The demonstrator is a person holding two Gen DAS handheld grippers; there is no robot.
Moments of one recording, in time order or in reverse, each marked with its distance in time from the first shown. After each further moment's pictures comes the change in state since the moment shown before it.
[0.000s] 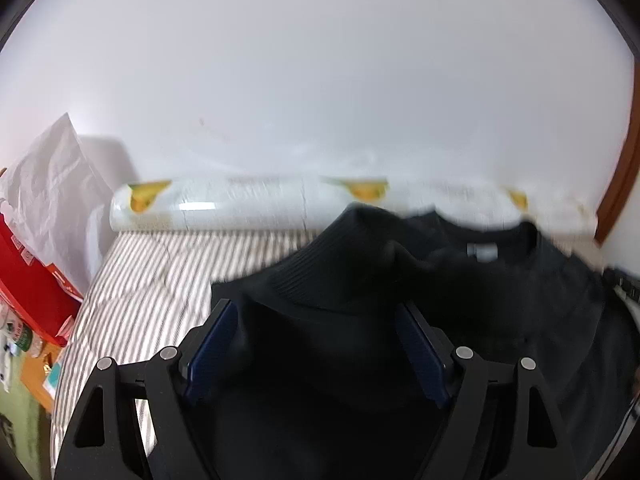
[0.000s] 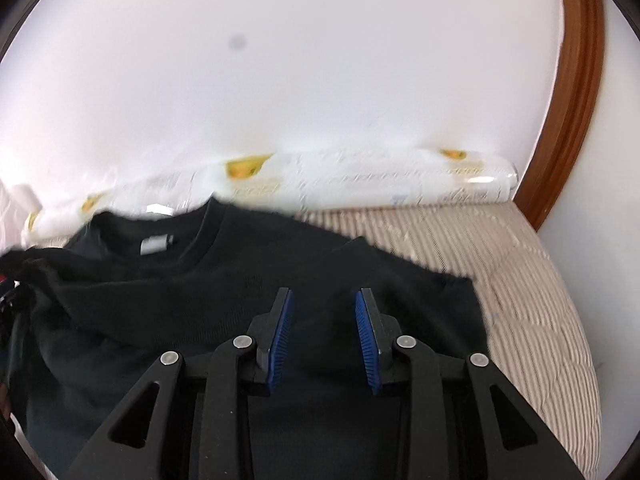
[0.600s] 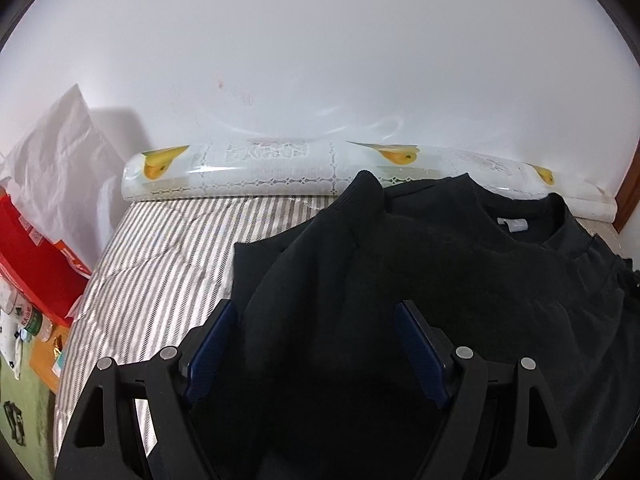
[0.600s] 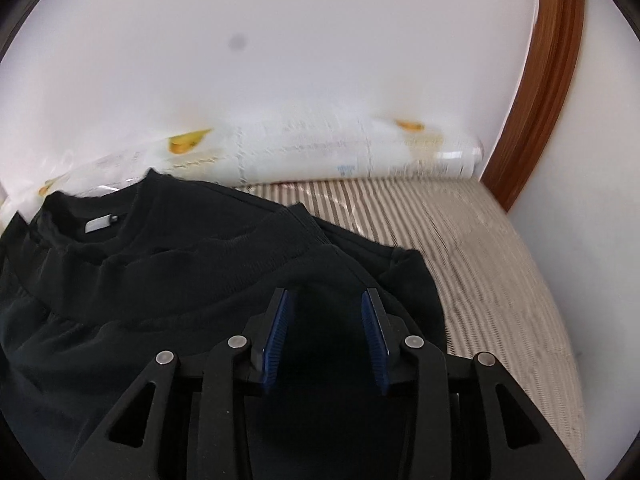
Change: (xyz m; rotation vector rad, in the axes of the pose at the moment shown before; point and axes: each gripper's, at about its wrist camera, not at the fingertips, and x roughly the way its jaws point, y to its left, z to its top) left arm 0.008 0.010 -0.025 0.012 0.094 0.066; right arm 0.012 -0.019 -0.025 -0.019 0.044 -0.128
